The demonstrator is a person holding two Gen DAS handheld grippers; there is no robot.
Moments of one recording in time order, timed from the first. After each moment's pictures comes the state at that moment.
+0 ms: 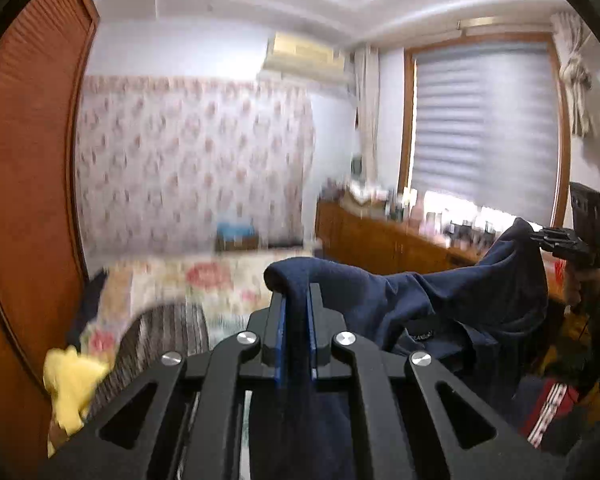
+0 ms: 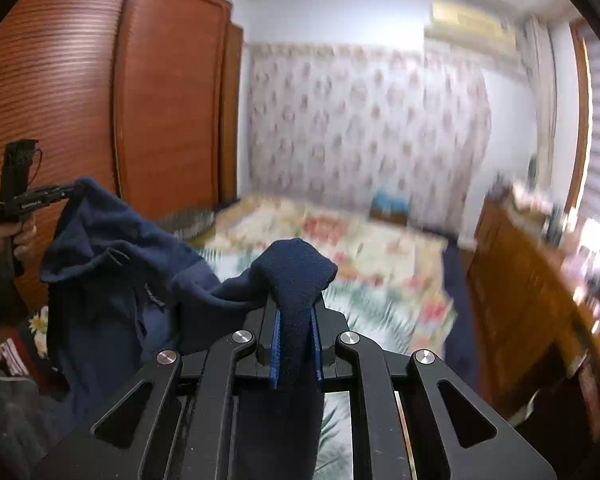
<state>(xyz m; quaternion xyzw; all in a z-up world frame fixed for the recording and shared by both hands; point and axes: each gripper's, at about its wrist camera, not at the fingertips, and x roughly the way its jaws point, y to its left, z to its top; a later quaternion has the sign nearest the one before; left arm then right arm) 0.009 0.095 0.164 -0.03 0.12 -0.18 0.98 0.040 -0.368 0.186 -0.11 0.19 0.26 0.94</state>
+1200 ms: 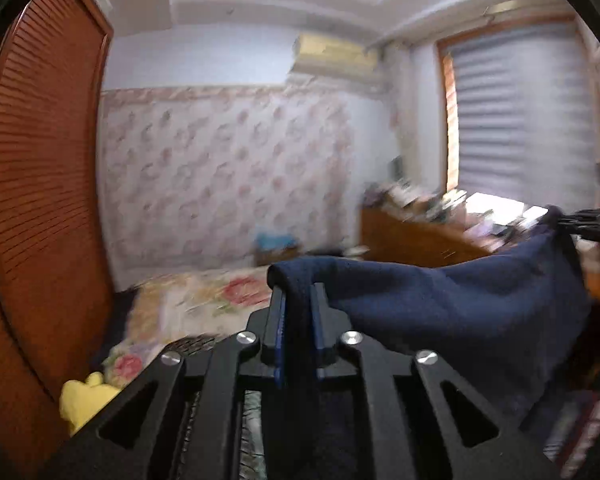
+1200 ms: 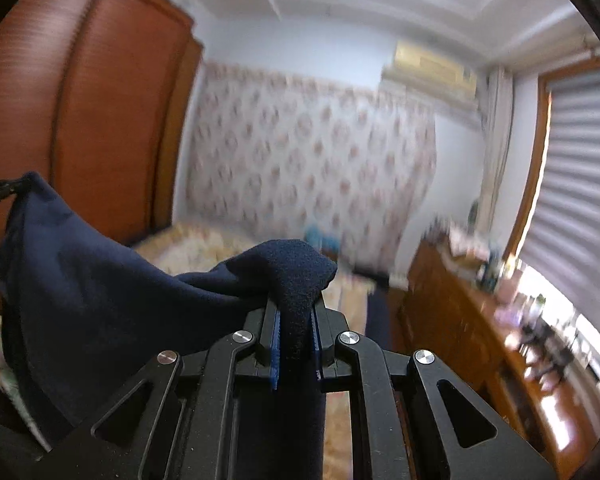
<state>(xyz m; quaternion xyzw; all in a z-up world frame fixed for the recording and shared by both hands) 0.144 0.093 0.107 0.00 0.13 -0.09 0.99 0.135 -0.399 0.222 -0.15 0.18 0.15 0.96</state>
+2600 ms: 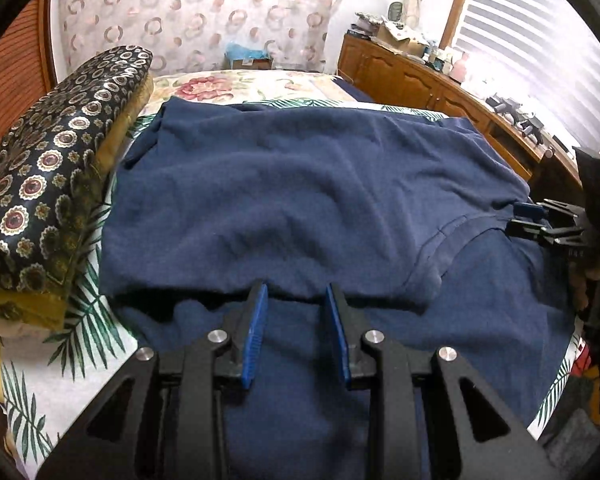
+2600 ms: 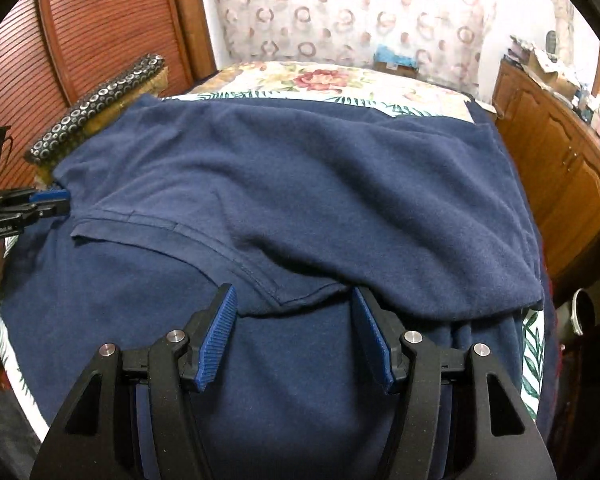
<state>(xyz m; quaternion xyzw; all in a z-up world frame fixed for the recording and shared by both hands) 0.119 -0.003 -0.092 -0.04 0.44 -0.15 0.89 0.173 -0.317 -0.073 -0.08 0.44 0.23 0.87</state>
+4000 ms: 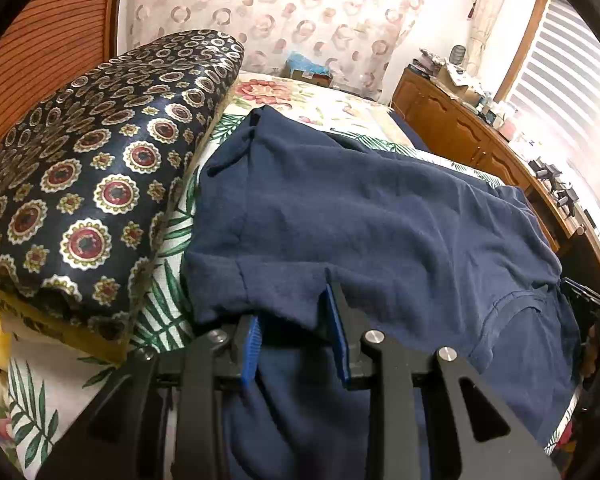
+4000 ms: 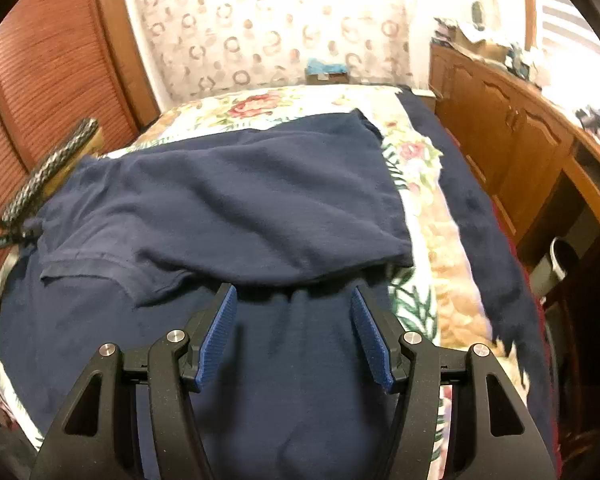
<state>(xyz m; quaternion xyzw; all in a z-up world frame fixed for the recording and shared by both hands) 0.155 0.043 -0.098 -0.12 0.42 -0.06 0.90 0.168 -0.416 -0.062 0.01 0.42 0.14 0.90</state>
